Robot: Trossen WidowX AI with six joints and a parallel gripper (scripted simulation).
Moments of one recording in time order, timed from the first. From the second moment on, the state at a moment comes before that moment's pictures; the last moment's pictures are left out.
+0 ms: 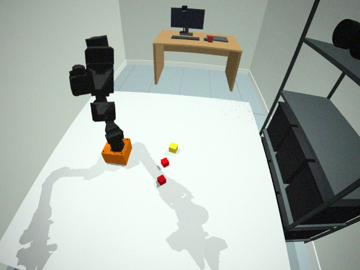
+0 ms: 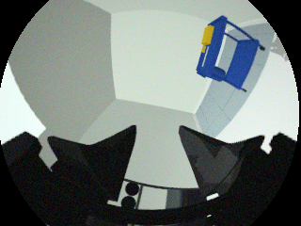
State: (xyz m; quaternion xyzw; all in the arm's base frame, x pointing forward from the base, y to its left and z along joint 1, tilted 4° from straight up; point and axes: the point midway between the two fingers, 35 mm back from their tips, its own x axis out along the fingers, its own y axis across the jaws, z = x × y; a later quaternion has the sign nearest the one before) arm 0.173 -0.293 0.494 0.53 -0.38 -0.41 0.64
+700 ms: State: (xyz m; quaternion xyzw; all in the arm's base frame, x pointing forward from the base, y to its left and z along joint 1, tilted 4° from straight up) arm 0.287 -0.264 0.239 0.46 0.18 -0.49 0.72
